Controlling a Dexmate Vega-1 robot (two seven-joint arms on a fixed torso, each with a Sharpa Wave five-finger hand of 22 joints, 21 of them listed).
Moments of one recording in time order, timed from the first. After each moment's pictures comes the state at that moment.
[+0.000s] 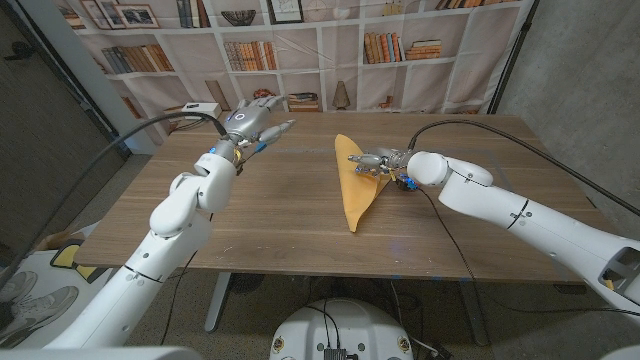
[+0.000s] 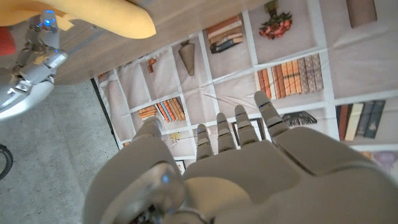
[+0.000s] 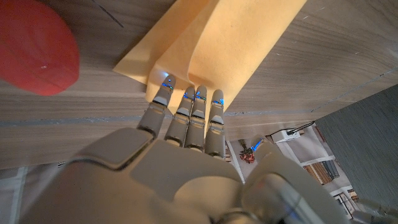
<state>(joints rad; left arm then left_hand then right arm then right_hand) 1.11 0.57 0.16 -2.06 0.85 0.16 -0.04 0.42 0.13 0.29 0.03 0.18 0.08 -0.10 0.18 0.18 0.13 0.05 0.20 0.23 0.16 0.11 0.18 0.20 -0.06 0.21 0.73 0.19 -0.59 -0.80 -0.81 -1.95 -0.13 -0.60 0.24 0.08 0.06 0.35 0.11 0.27 0.57 0.05 0.18 0.19 0.54 0.11 0.18 0.20 0.46 0.04 0.18 0.20 0.48 0.19 0.20 0.18</state>
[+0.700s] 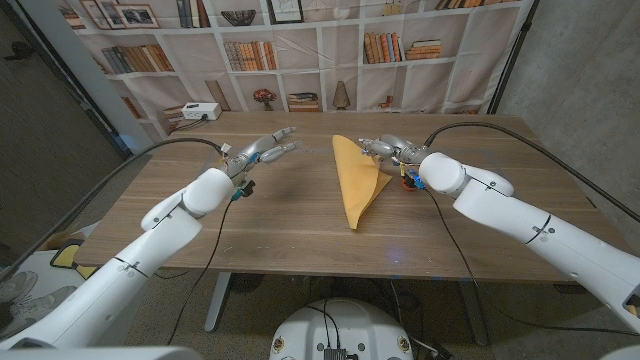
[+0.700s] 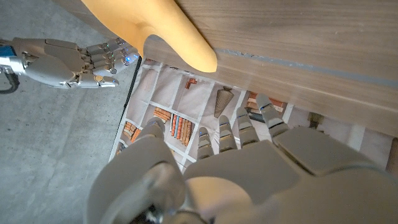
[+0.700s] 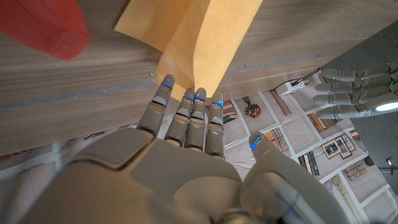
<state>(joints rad) 1.06 0.71 0.23 -1.89 0.07 0.06 -0.09 0.40 0.14 0.29 0.03 0.18 0.03 -0.09 0.18 0.18 0.08 0.07 0.20 0.22 0.11 0.12 0.18 0.20 -0.09 0.21 0.70 0.19 -0.77 -0.82 -0.63 -2.06 -0.01 -0.55 -0.02 0.10 0.08 0.37 0.09 0.27 0.55 0.04 0.18 0.19 0.51 0.10 0.18 0.20 0.43 0.05 0.19 0.20 0.46 0.19 0.20 0.18</state>
